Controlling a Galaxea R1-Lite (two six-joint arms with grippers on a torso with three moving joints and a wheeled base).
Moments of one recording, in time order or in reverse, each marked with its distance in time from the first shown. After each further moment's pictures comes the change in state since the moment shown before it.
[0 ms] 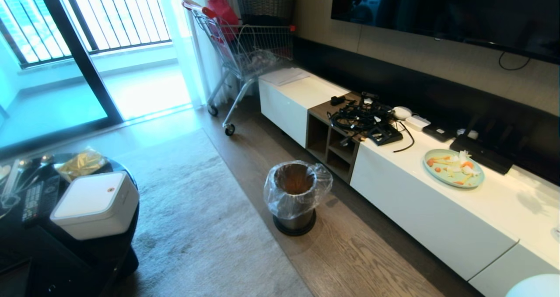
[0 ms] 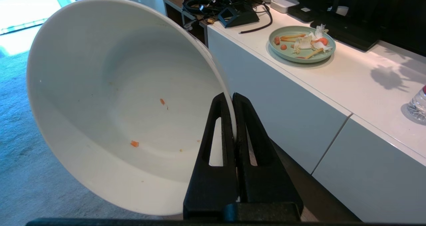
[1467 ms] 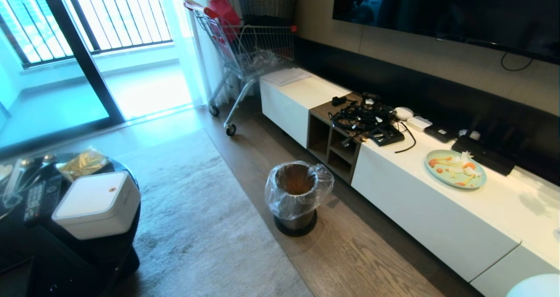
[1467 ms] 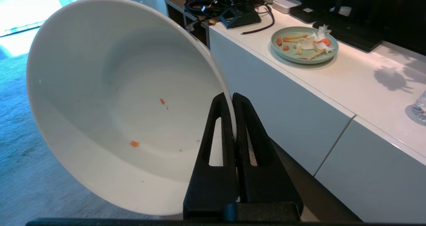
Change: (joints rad) left arm 0.000 0.000 0.000 0.000 0.000 0.000; right arm 0.000 0.000 0.000 0.001 0.000 0.000
